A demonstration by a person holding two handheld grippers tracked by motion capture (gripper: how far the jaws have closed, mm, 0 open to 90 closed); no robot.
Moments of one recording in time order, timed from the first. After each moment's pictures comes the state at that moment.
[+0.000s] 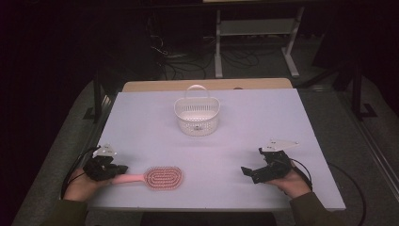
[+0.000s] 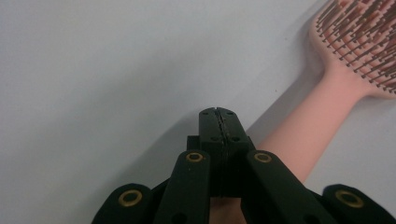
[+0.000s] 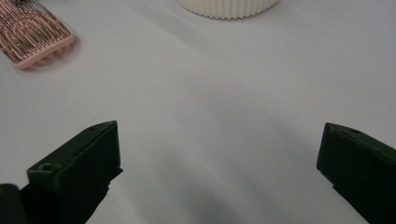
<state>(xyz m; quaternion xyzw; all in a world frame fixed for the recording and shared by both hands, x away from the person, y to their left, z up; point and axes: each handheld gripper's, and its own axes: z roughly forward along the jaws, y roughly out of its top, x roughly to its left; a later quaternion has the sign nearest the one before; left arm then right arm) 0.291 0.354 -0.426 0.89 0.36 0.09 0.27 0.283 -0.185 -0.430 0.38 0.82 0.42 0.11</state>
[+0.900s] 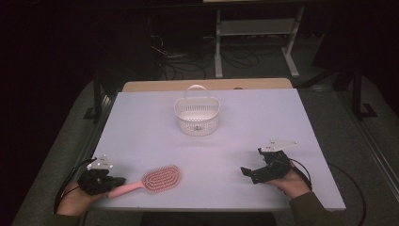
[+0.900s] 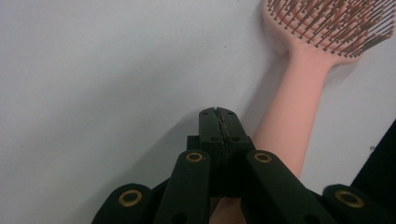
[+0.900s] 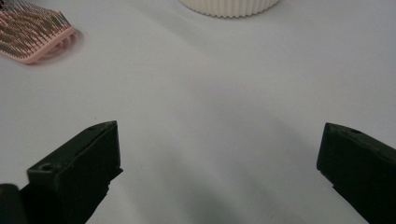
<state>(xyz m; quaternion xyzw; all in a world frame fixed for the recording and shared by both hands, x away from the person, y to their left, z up) 0.255 0.357 -0.428 0.89 0.36 0.06 0.28 0.283 -0.184 -0.431 0.37 0.82 0.42 0.11</state>
